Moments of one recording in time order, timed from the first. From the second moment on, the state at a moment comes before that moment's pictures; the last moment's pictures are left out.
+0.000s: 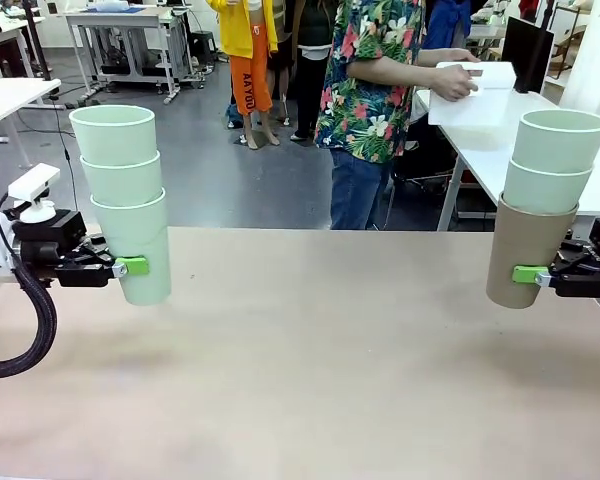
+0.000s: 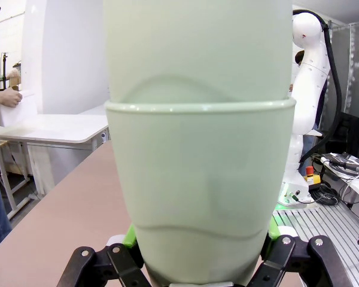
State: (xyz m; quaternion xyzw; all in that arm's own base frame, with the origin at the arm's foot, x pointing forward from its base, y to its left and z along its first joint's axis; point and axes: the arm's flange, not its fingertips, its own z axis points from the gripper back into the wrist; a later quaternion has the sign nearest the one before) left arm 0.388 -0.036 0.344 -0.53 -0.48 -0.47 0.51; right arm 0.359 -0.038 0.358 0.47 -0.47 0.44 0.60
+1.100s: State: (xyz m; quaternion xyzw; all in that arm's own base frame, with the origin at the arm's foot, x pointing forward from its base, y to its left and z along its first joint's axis) left arm 0.388 -0.036 0.344 -0.53 -0.48 -0.47 0.51; right arm 0.359 -0.038 0.358 0.47 -0.47 0.44 0.60
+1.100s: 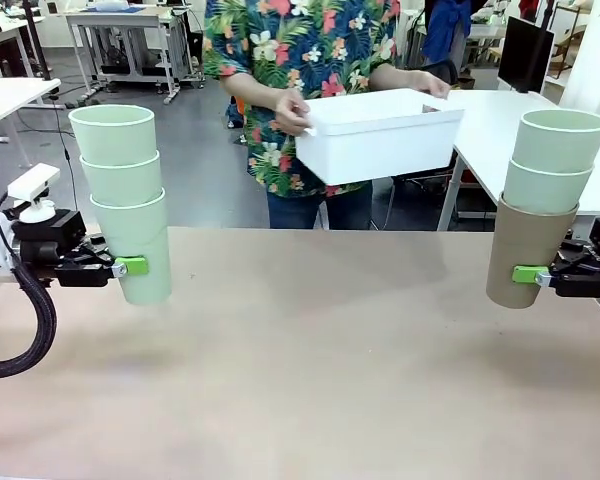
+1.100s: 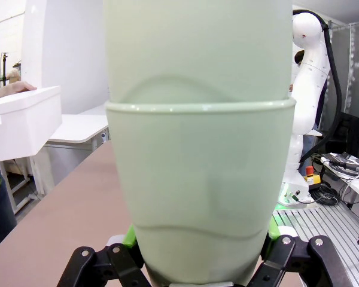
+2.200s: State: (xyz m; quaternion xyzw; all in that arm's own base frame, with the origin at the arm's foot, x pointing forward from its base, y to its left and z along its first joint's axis) left arm 0.388 -0.036 0.344 -0.53 -0.48 -0.47 0.51; right arm 0.359 -0.038 0.358 0.47 -0.47 0.44 0.60
